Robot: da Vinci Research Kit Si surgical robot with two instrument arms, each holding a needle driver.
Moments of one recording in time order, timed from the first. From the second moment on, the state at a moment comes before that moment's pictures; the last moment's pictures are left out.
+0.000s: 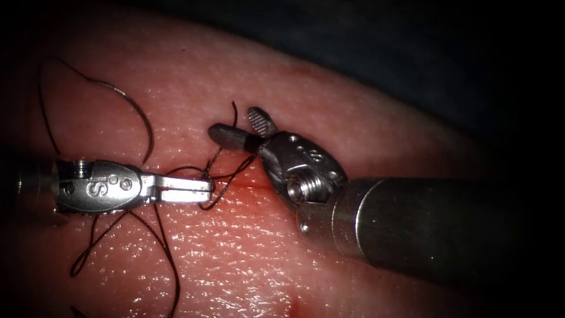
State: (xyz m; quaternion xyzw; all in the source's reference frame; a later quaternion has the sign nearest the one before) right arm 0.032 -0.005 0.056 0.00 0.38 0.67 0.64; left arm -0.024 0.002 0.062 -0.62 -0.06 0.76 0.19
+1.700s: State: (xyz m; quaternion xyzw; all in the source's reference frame) right arm 0.034 -0.005 0.056 -0.04 0.40 0.59 0.71; left arm -0.021 0.008 0.067 -0.59 -0.04 0.77 0.23
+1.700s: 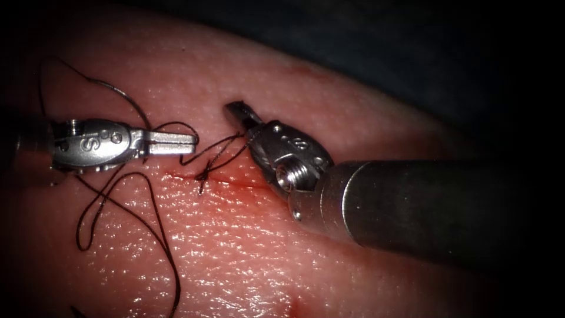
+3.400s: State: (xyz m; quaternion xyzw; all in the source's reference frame) right arm 0.036 -0.015 0.052 0.01 0.44 0.52 0.73; left arm -0.022 0.029 0.072 -0.61 0.09 0.73 0.30
